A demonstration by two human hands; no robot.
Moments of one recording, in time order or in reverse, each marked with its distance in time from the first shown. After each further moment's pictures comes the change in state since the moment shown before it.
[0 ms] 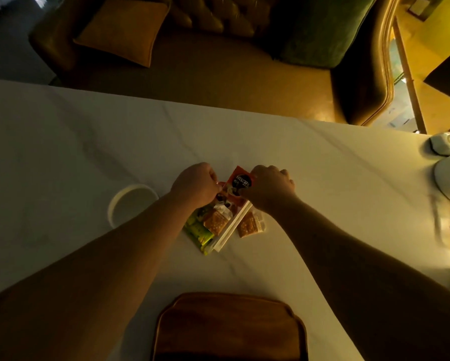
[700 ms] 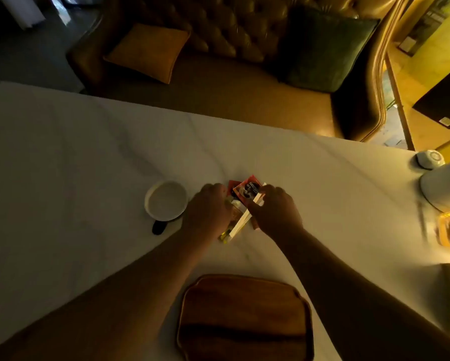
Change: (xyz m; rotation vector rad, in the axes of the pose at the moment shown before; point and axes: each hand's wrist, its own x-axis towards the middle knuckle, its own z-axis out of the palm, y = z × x) left_hand -0.098 -0.018 0.001 0.003 0.264 0.097; right_hand -0.087 -0.025 0.013 0.222 0.183 -0.042
